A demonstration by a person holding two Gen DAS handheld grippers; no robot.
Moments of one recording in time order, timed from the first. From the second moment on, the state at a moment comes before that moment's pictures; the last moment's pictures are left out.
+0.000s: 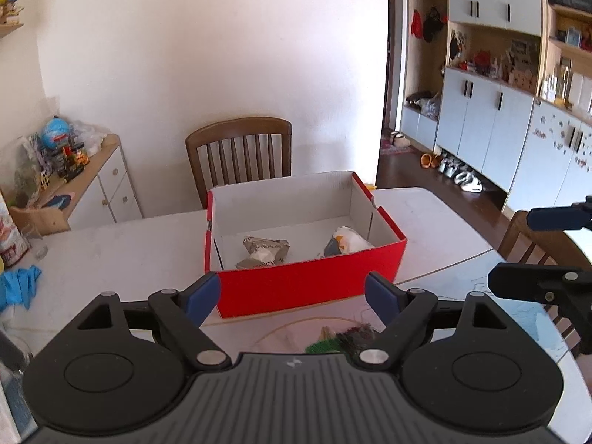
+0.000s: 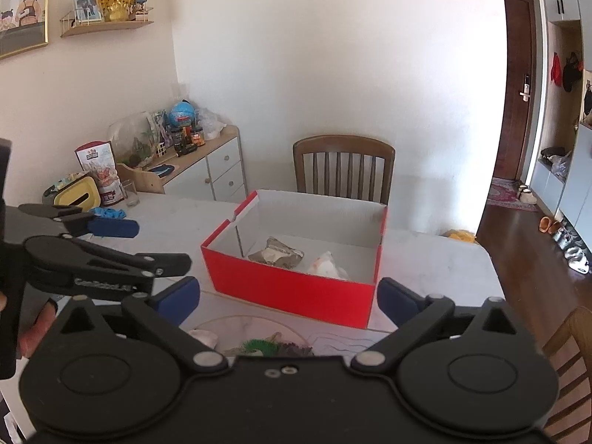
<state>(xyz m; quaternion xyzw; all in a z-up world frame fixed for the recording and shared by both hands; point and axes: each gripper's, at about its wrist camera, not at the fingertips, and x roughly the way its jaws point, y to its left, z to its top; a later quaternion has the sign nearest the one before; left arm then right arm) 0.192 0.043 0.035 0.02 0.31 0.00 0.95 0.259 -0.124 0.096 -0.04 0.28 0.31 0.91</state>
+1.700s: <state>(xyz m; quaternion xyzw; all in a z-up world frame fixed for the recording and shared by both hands) 0.158 0.120 -0.136 -0.03 0.36 0.07 0.93 0.187 -0.077 -0.068 -0.12 0.41 0.34 0.84</state>
